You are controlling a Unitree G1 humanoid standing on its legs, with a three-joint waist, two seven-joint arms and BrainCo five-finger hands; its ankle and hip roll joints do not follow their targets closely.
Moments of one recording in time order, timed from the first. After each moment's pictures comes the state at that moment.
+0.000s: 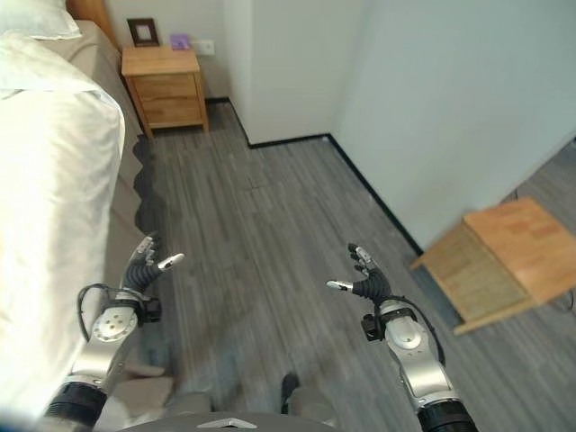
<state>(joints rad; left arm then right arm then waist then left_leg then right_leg) -0.01 0.34 -0.07 0.31 -0.23 -0.08 0.14 0.06 -0.48 0.13 0.14 0.04 -0.07 0.00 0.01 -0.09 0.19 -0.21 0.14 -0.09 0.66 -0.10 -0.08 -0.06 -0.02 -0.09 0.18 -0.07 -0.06</state>
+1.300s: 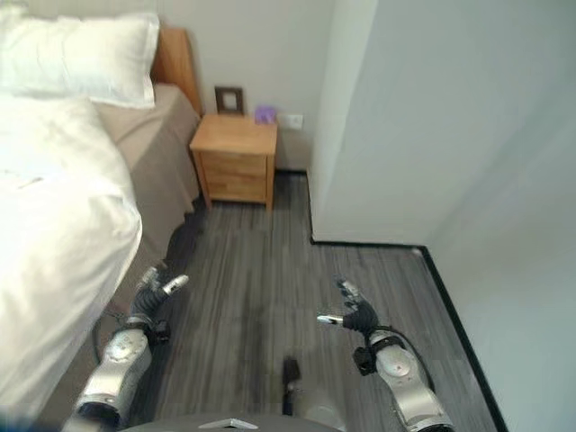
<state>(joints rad) 0.07 0.23 -0.08 0.34 -0.23 -0.04 0.18 0.15 -0.36 0.15 0.29 0.02 -0.02 0.03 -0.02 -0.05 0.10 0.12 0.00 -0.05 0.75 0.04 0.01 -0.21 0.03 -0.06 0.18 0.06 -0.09</state>
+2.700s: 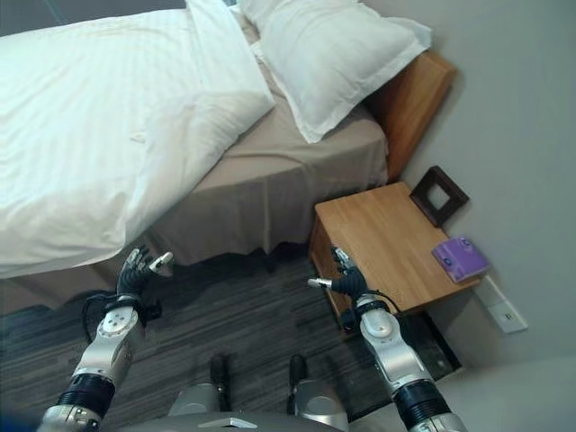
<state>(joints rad) -0.08 0.33 -0.04 0.47 -0.35 -0.07 0.25 -0.03 -0.39 0.27 0.26 0.04 0.00 -0.04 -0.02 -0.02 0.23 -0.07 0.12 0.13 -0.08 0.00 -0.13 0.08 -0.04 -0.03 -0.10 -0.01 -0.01</state>
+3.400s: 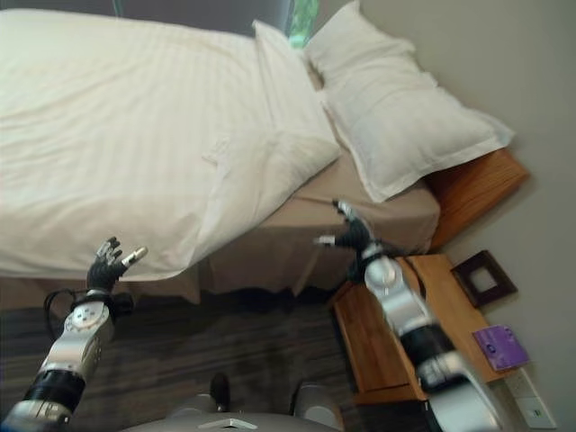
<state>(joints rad) -0.14 0.50 -0.01 0.50 -0.38 -0.06 0.22 -0.49 -0.51 0.30 0.39 -0.04 0.04 -0.09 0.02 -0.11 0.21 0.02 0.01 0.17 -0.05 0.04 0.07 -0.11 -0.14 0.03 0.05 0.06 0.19</state>
